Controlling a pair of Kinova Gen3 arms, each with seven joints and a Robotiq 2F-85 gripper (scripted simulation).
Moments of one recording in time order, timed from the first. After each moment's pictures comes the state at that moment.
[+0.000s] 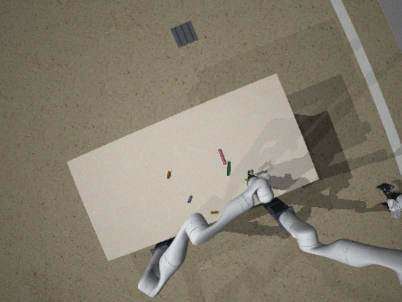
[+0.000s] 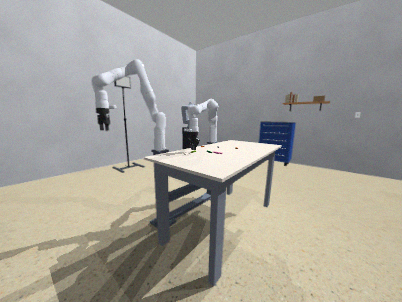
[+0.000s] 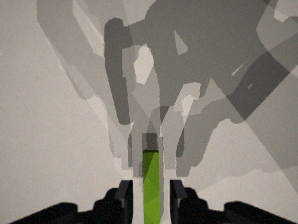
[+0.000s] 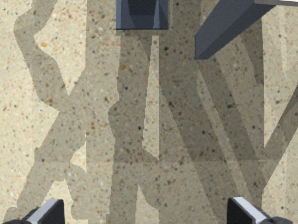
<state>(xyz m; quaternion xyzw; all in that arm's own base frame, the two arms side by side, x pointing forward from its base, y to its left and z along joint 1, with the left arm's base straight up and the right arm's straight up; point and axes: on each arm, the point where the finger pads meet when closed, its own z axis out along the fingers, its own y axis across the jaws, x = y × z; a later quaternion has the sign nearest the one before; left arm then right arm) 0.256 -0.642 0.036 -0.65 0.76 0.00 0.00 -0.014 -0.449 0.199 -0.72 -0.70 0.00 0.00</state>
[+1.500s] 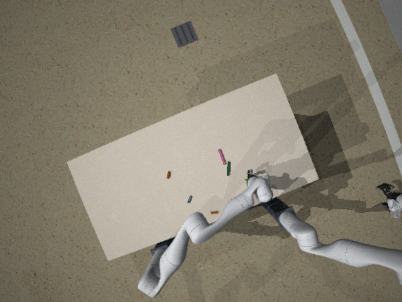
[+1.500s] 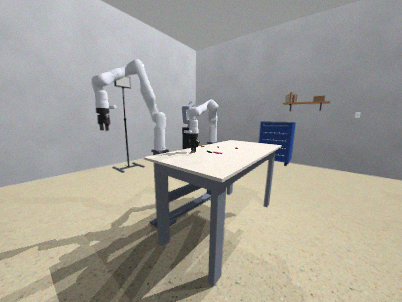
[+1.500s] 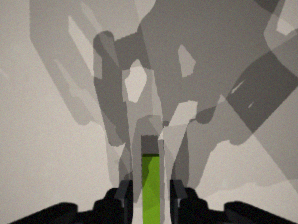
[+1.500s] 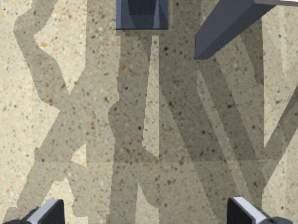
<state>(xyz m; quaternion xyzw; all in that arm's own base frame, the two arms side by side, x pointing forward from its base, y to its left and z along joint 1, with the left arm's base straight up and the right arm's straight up) 0.256 -0.642 0.022 -0.65 0.76 0.00 0.00 -0.014 -0.449 0.199 -0.72 -0.70 0.00 0.00</state>
